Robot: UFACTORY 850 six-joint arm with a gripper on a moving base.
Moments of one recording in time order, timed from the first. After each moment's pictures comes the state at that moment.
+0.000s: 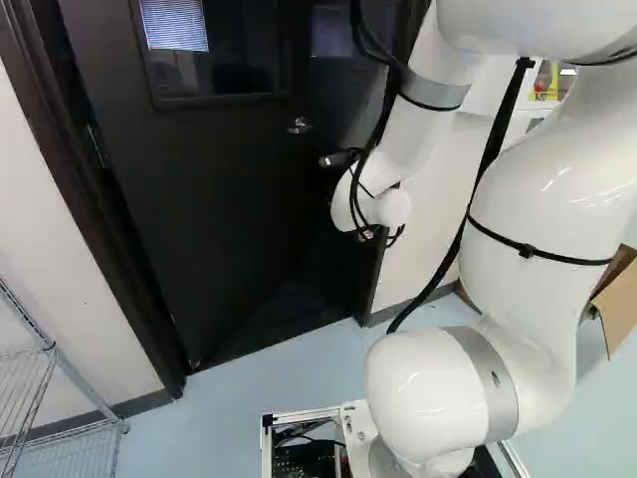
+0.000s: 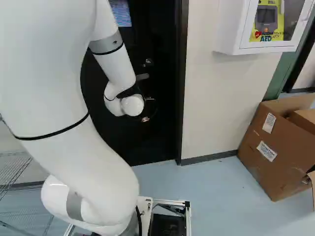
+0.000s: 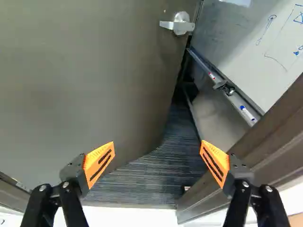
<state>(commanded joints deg) -1.7 -4.1 -27.1 -17.0 47.1 0.0</state>
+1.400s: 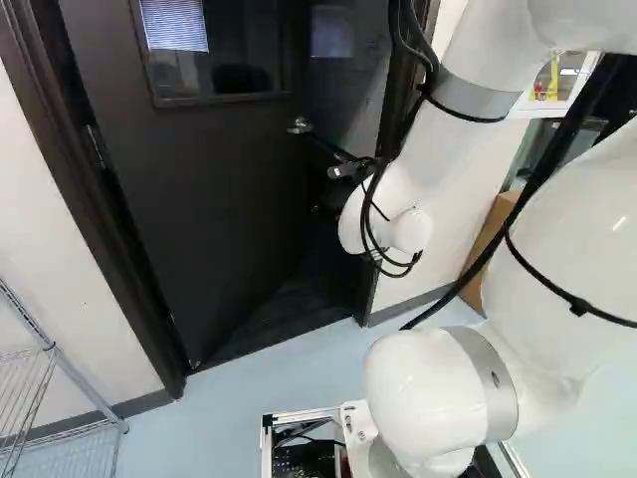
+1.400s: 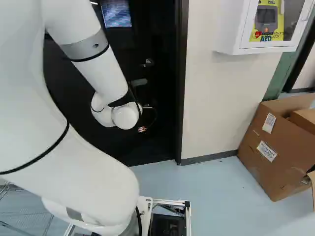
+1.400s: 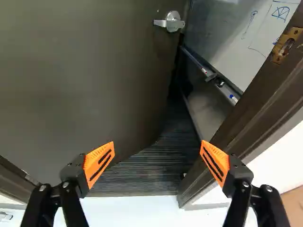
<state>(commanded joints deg) -2.1 6.3 -16.7 -14.6 47.1 0.0</state>
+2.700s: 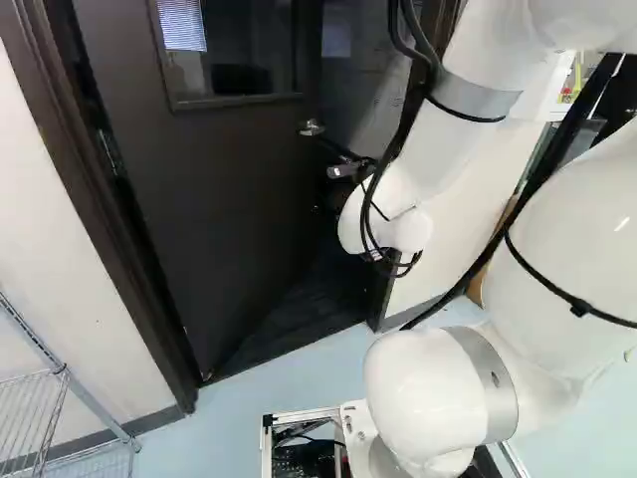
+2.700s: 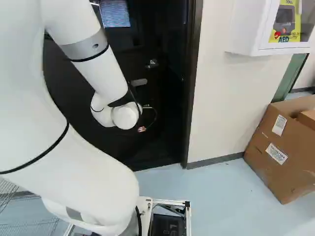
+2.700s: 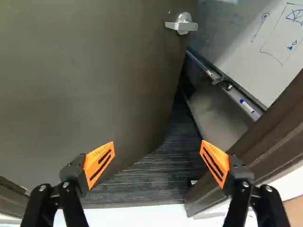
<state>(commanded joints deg) -2.1 6.3 -16.7 -14.6 47.1 0.0</state>
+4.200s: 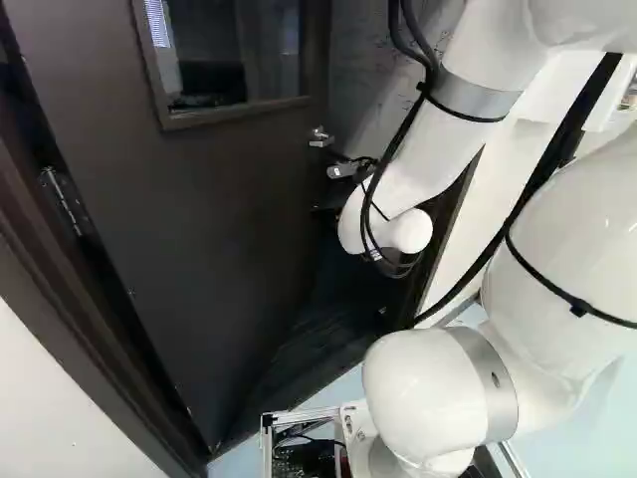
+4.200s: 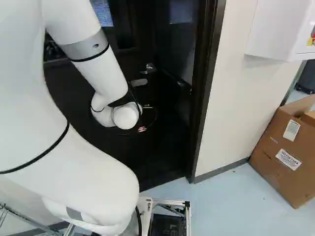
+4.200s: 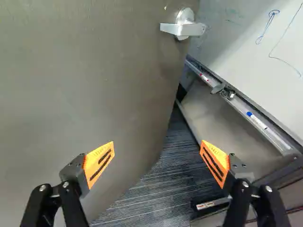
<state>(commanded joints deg) -2.1 6.3 -16.7 -14.6 47.1 0.0</state>
